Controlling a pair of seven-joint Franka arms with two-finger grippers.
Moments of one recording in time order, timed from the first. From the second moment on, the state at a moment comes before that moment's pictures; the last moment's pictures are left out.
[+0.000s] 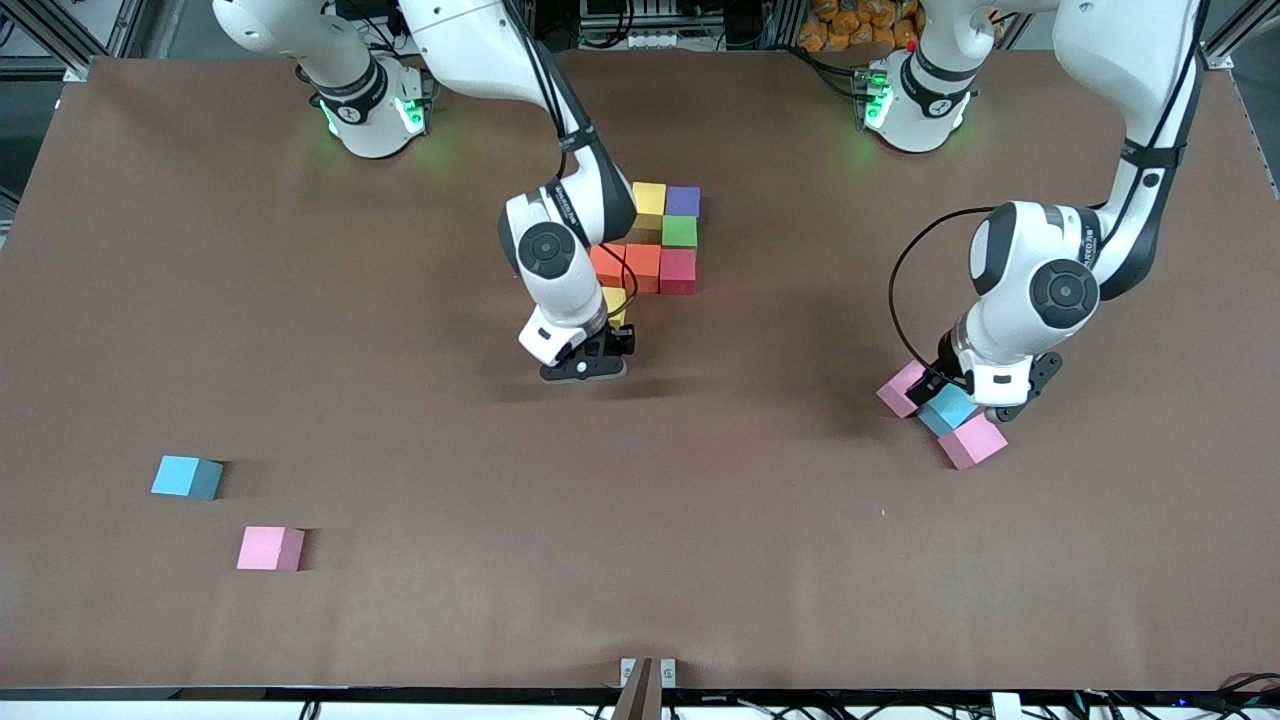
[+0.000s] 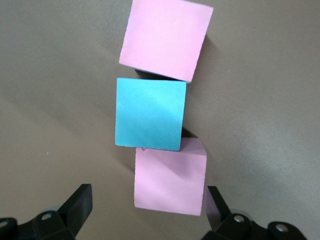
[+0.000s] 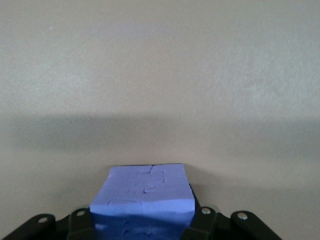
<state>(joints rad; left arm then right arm) -0.16 0.32 -0.01 -2.14 0.01 2.40 -0.94 1.20 0.72 -0.50 -1.80 0.60 2.47 0.33</state>
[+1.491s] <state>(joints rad) -0.16 0.42 -0.02 -2.15 -0.04 2.55 -0.95 1.24 0.69 -0.52 -1.85 0.56 2.46 0.38</state>
